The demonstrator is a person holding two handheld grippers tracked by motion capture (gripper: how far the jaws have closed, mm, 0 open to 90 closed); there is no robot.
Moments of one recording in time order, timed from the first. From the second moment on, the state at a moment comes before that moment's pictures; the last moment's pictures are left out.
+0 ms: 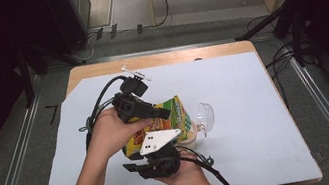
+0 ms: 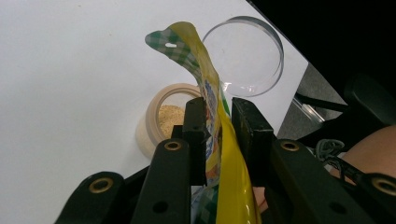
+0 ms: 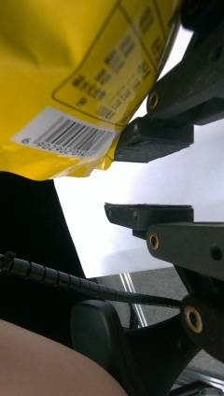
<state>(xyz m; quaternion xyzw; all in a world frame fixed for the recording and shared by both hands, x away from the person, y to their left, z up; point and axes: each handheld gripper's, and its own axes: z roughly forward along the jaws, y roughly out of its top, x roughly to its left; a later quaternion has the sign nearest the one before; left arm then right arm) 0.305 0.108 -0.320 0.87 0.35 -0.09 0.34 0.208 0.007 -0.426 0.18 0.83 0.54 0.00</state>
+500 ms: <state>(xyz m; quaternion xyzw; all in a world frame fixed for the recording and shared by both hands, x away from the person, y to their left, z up) 0.303 0.112 -0.324 0.88 0.34 -0.10 0.33 0.206 0.009 -0.439 0.17 0.83 0.53 0.00</state>
